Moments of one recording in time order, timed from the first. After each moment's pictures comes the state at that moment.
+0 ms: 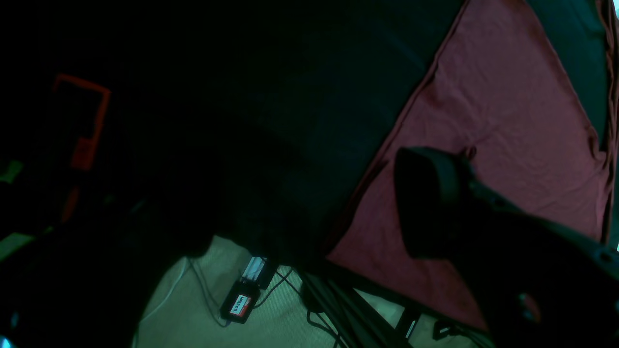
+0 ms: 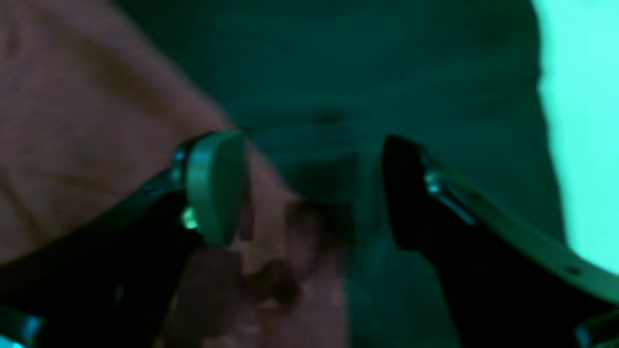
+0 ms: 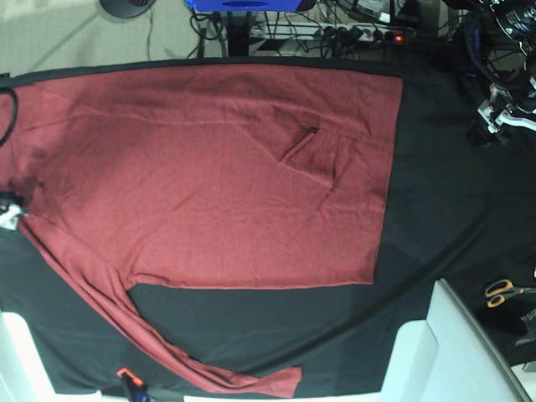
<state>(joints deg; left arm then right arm) 16.0 -12.8 -56.5 94.1 -47.5 -16.9 72.5 27.6 32.3 -14.2 13.8 26.1 10.9 -0.3</state>
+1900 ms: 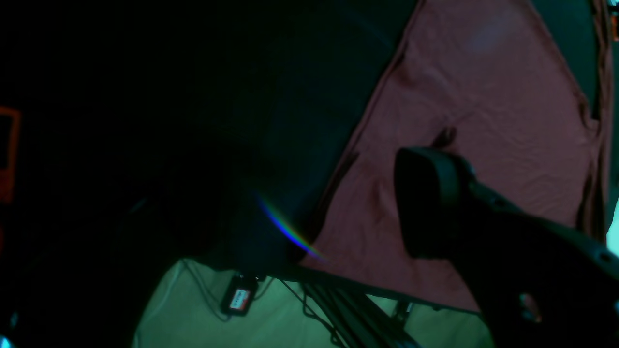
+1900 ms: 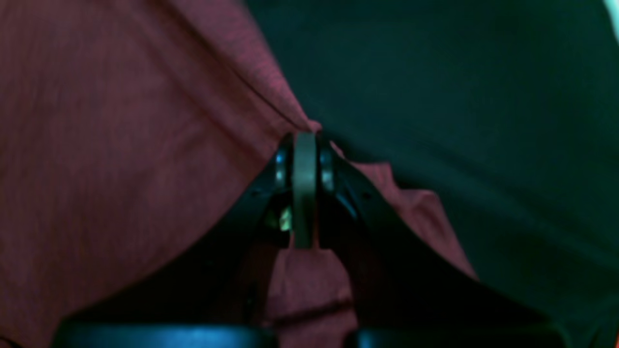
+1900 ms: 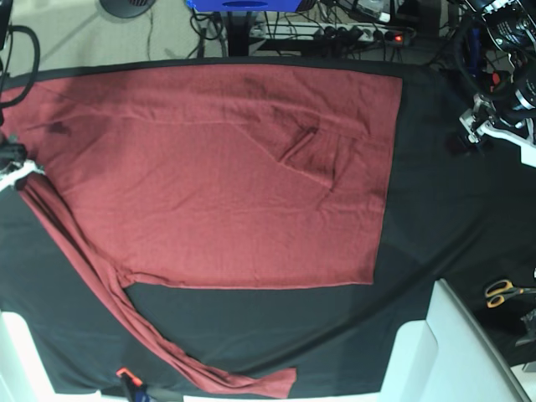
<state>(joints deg) 14.6 -12.8 -50.1 92.5 -47.1 -16.9 72.3 -6.2 26.7 14.0 65.6 26.3 11.3 -26.5</state>
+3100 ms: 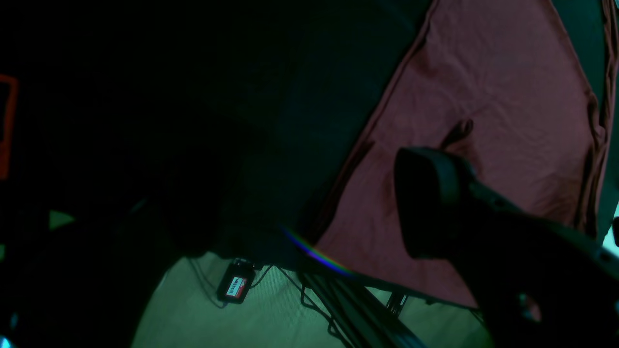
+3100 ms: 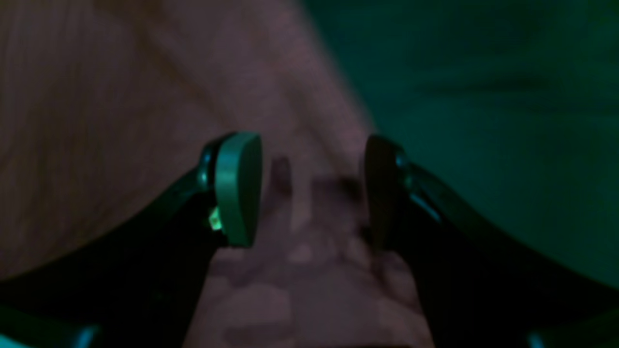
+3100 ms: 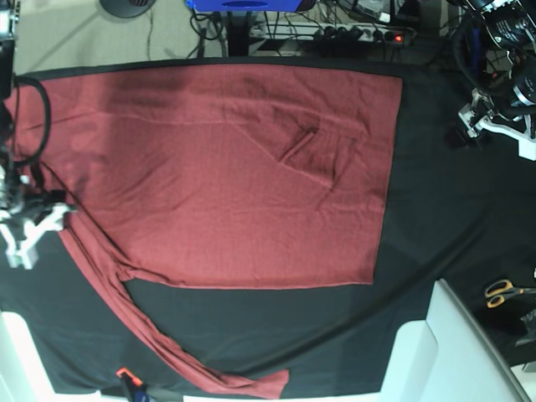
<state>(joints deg) 14.7 -13.0 -50.4 90.7 -46.8 -16.9 72.4 8.0 26.6 0.8 65.8 26.5 11.3 -43.5</state>
